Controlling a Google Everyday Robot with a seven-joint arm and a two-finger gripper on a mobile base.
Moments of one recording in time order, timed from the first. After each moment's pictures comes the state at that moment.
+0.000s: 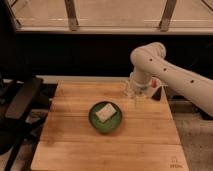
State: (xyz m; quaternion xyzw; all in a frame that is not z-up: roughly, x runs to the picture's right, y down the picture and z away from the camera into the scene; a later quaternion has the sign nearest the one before) arm 0.147 0.060 0.703 -0.34 -0.05 -0.07 0.94
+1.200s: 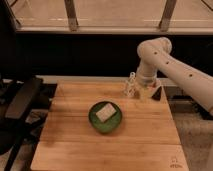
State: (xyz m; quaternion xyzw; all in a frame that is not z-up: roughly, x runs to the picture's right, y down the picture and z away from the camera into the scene) arm 0.176 0.016 0.742 -0.34 -0.04 -0.06 0.94
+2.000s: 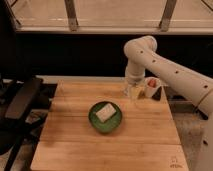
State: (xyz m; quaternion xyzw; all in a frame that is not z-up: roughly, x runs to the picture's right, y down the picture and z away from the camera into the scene) arm 0.140 0.032 0.729 -0.34 -0.05 -0.09 0.93
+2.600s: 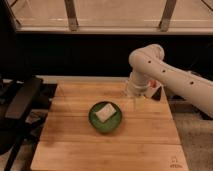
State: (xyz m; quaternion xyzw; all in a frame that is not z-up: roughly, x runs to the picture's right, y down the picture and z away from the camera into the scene) arm 0.150 0.064 0.703 -0.34 -0.06 -0.08 0.93
